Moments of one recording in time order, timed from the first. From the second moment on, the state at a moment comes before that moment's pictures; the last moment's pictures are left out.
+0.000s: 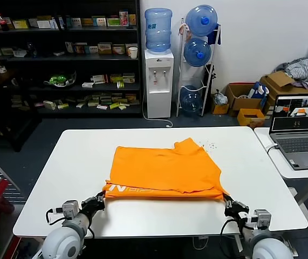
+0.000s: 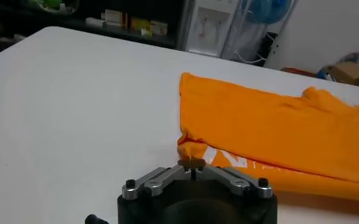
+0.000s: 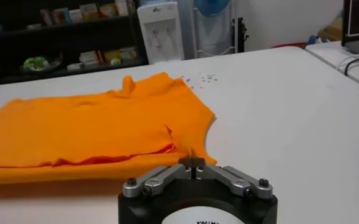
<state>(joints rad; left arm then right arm) 1.30 -0.89 -0.21 -1.92 -0.96 0.31 -0.42 -1.53 0.88 0.40 1.96 0.82 -0.26 0.27</state>
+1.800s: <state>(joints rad) 0.94 -1.00 -0.11 -1.60 -0.94 0.27 -0.29 -0.89 0.94 0.15 1.58 0.86 -0.35 0.31</state>
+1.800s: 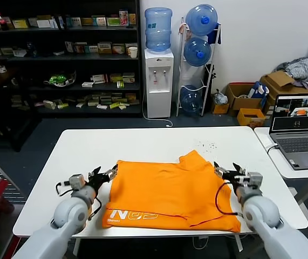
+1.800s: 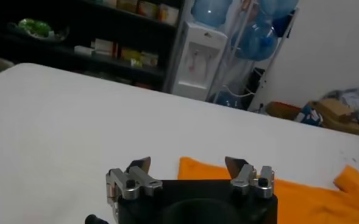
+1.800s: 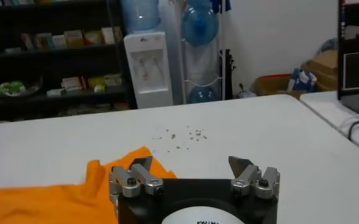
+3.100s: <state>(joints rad) 0.67 -1.08 0.07 -1.22 -0.92 0.33 -0.21 -0.61 1.07 -0.06 1.22 0.85 -0.50 0.20</state>
